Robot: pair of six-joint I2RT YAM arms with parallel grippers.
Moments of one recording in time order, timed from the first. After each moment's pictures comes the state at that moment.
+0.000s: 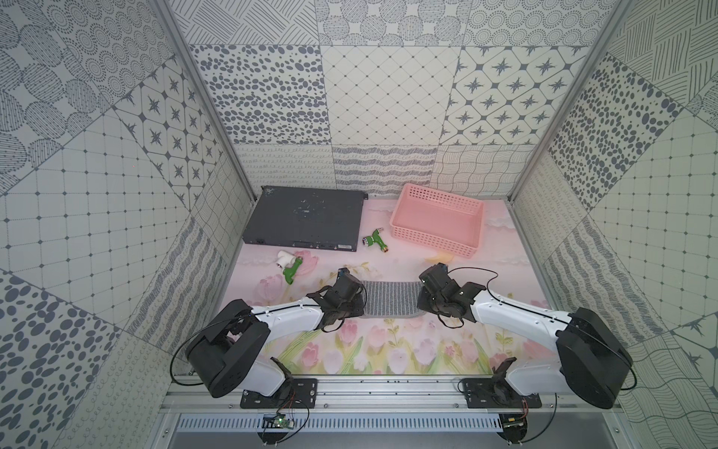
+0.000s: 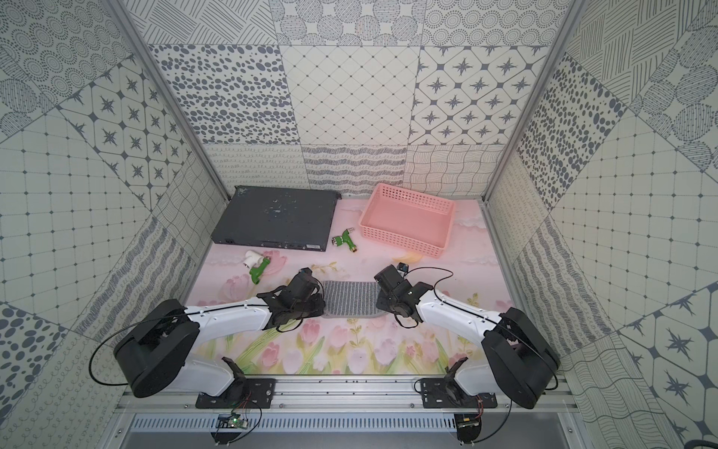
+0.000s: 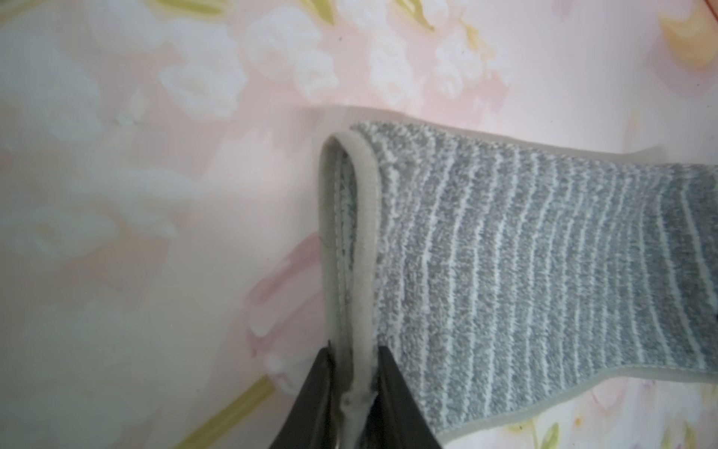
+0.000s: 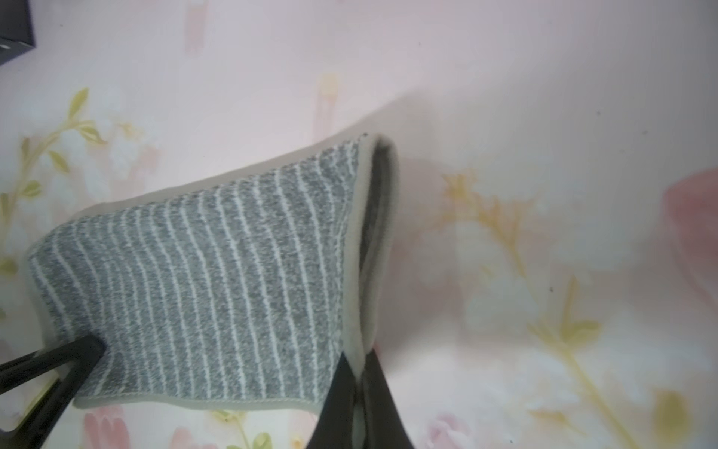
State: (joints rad) left arm -0.63 1.48 0.60 -0.12 -0.01 -0.77; right arm 0.76 1.38 0.77 -0.47 0.18 0.92
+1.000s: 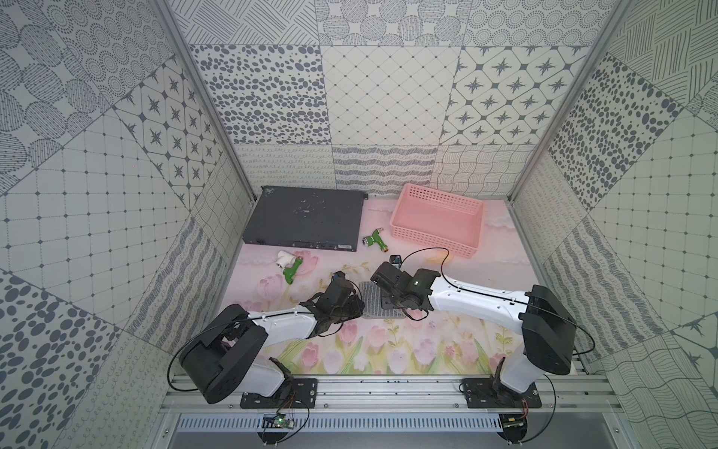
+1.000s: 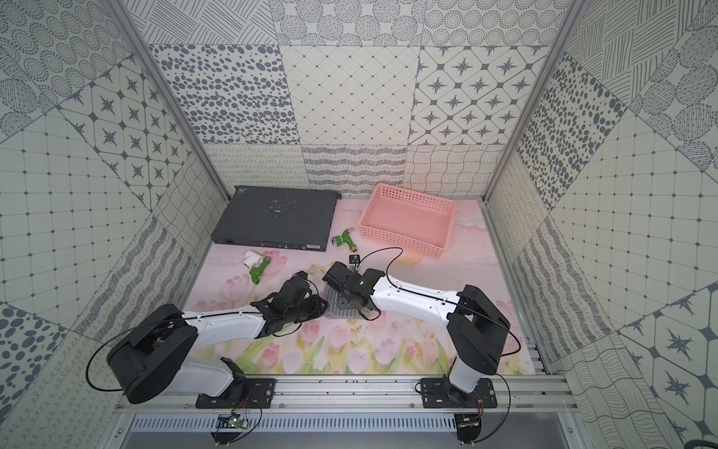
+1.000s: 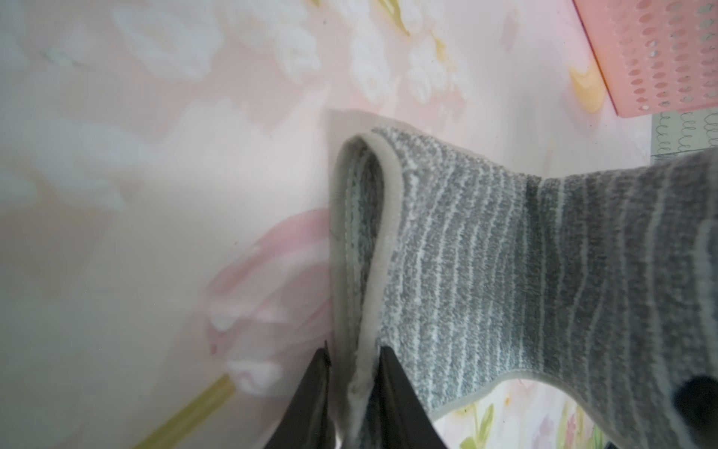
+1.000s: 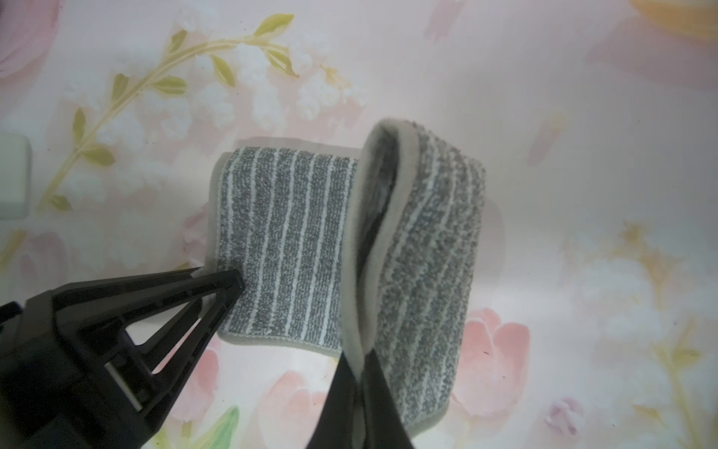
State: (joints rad) left arm -0.59 1.43 0.46 0.11 0.11 -0.87; right arm 1.02 1.66 1.20 -0.70 0.28 0.86
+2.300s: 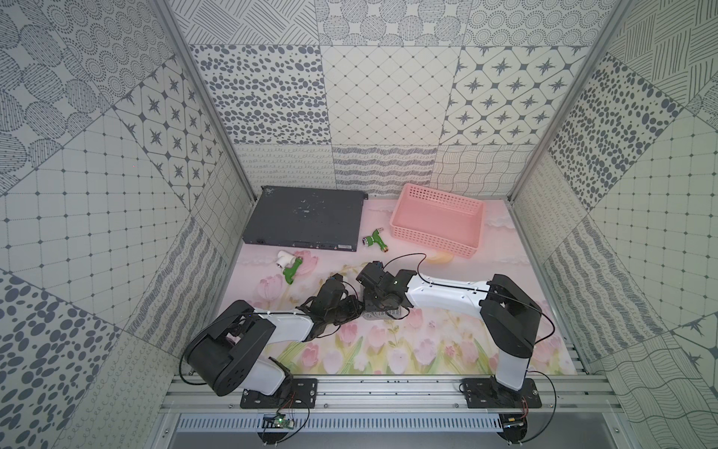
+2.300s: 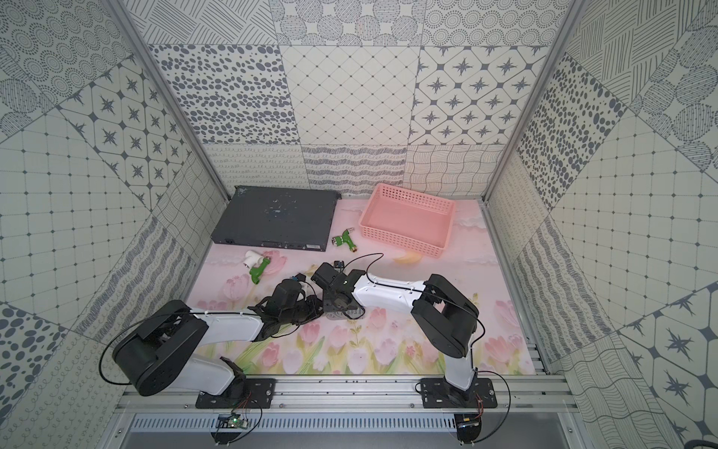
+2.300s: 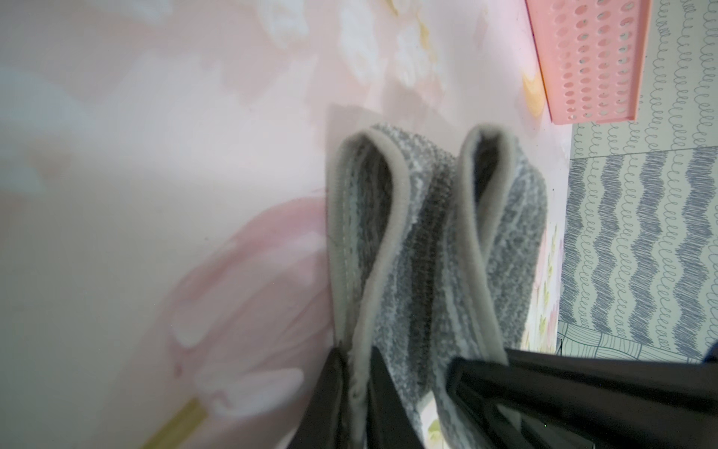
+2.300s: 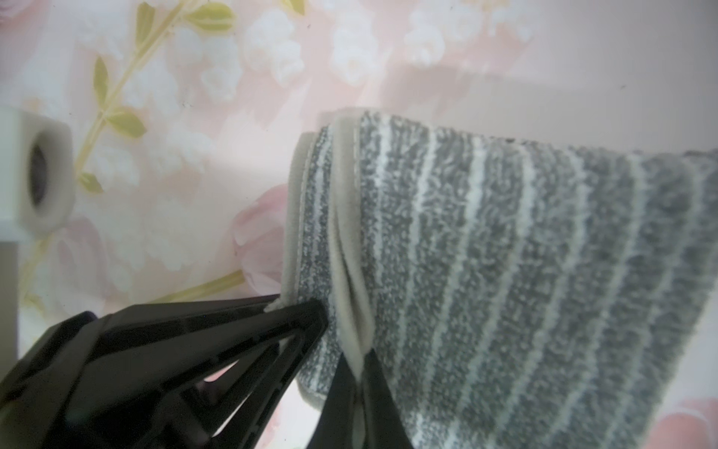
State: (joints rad) left arm -0.52 1.48 0.38 0.33 0.28 -0.93; right arm 1.02 1.87 1.28 -0.56 0.11 0.88
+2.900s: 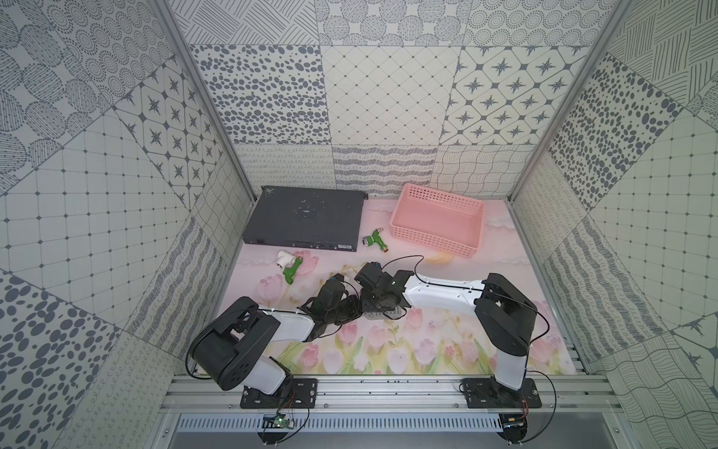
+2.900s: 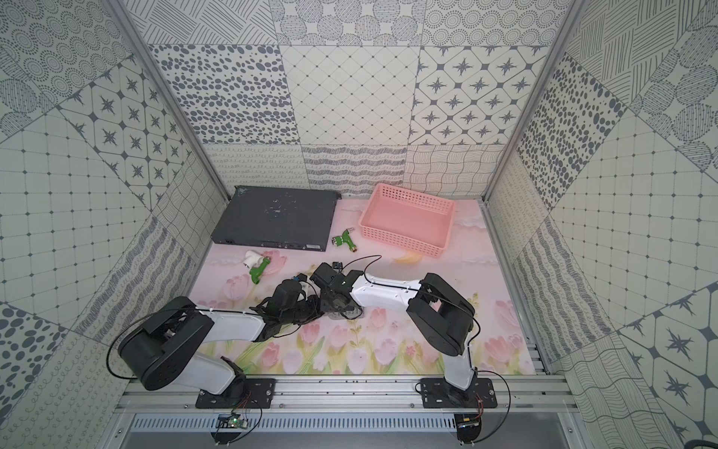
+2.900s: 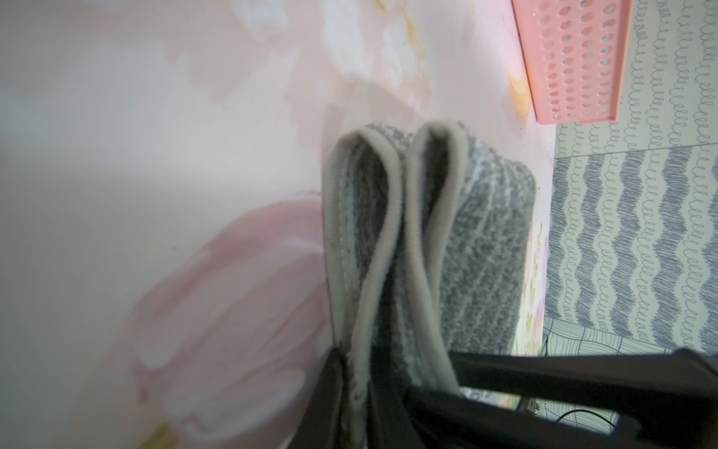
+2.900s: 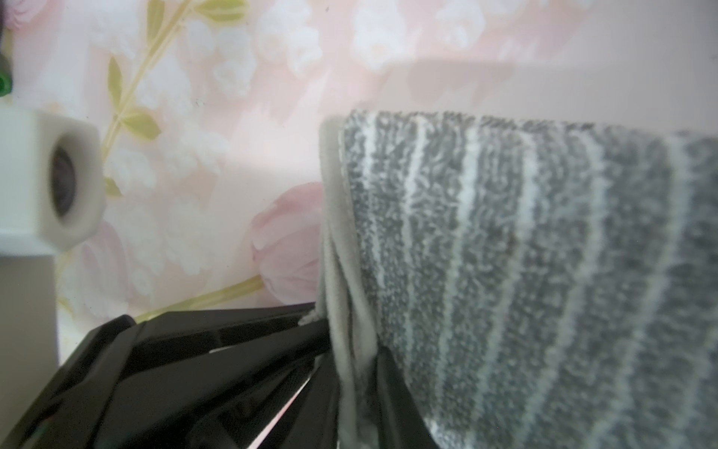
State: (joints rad) left arm -0.52 1.51 0.37 0.40 0.31 -0.95; right arm 1.02 1.89 1.28 -0.52 0.06 0.91
